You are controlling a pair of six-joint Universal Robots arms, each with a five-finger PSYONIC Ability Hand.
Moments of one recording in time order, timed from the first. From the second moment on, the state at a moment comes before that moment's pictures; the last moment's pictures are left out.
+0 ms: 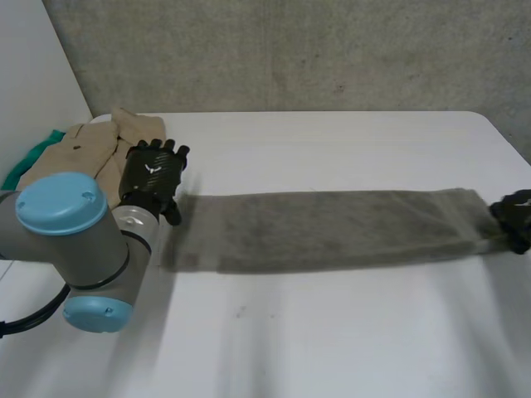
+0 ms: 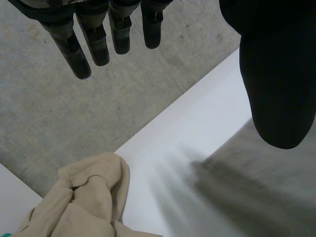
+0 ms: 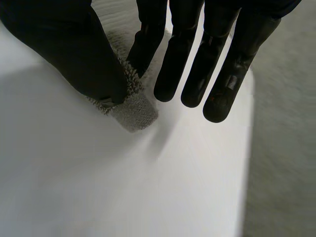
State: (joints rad) left arm 4.28 -2.05 -1.60 3.62 -1.67 3.52; right arm 1.41 -1.00 1.53 -0.10 1.37 2.27; left_hand 0.19 0.21 0.21 0.20 0.05; right_hand 0.97 1.18 0.82 1.19 0.98
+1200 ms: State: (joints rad) left arm 4.11 -2.01 -1.57 3.62 -1.67 3.46; right arm 2.04 -1.10 1.54 -0.11 1.42 2.73; left_hand 0.19 0.21 0.21 0.20 0.05; right_hand 0.20 0.22 0.22 0.24 0.06
